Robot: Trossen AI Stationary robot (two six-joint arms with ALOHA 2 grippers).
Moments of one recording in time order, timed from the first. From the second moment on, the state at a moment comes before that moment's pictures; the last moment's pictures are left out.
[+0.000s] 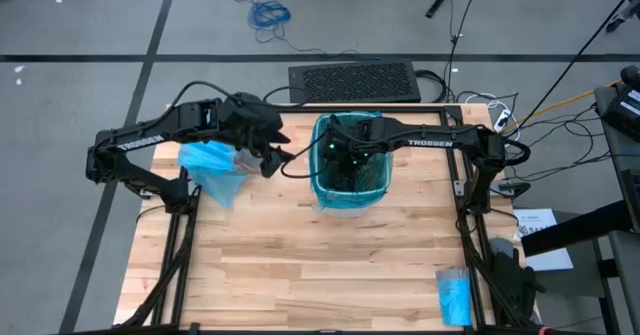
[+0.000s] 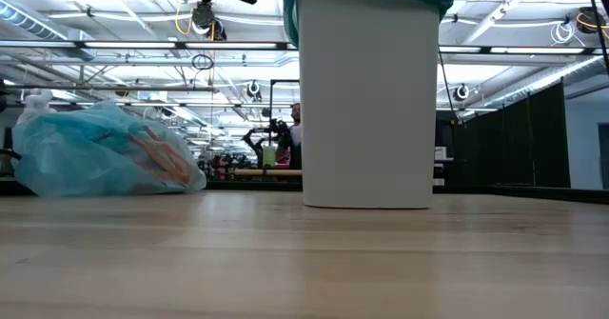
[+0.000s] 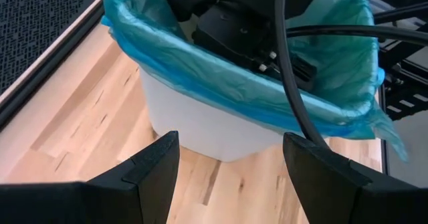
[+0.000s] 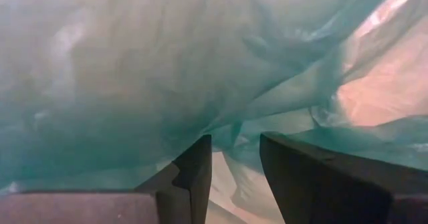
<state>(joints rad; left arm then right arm) 0.21 1.28 1.48 -0.89 0.10 -0.25 -0.17 1.83 1.67 -1.03 0.00 0.14</state>
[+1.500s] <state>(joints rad) 0.17 1.28 1.48 -0.87 0.02 -0.23 -0.16 1.69 1.67 -1.11 0.06 0.20</state>
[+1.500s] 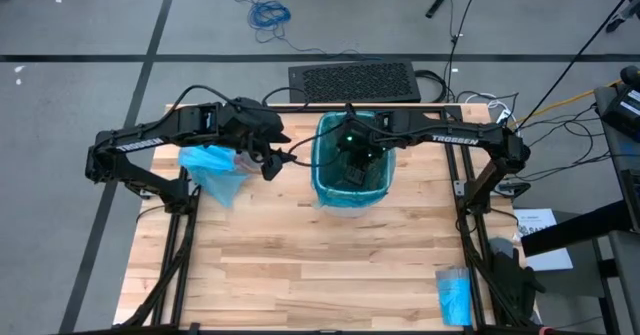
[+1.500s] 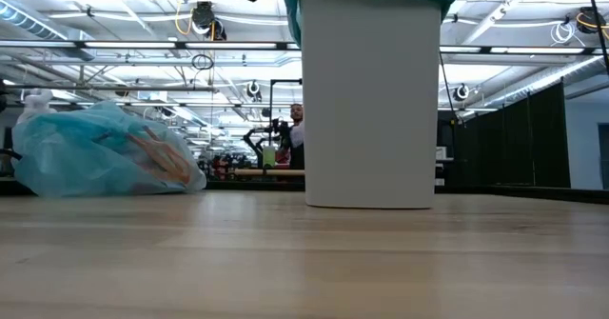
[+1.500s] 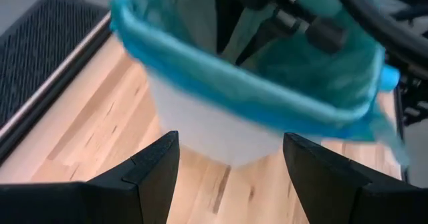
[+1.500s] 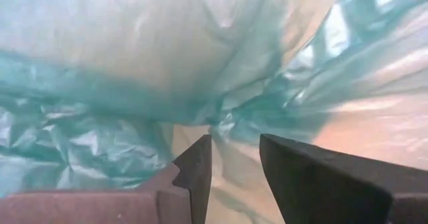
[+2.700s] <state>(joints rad) 0.17 1.26 1.48 -0.58 0.00 -0.25 -0.16 1.51 1.67 -0.92 0.13 0.24</state>
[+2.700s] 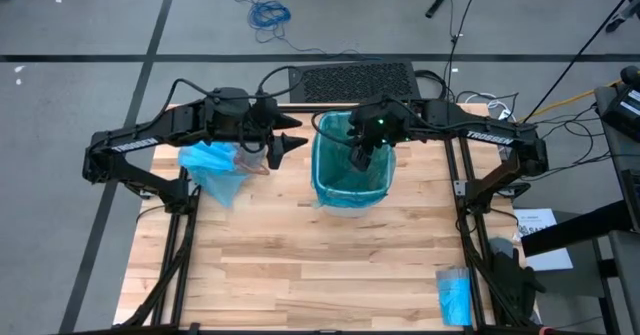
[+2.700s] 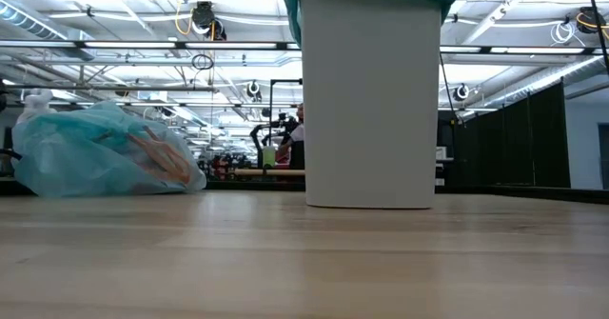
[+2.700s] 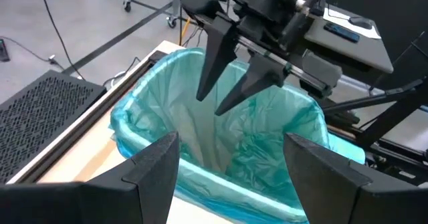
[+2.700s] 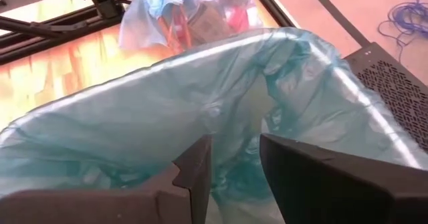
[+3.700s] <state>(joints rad) -0.13 1.28 1.30 -0.55 -0.34 -0.92 -0.28 1.25 1.61 -1.00 0.14 0.12</state>
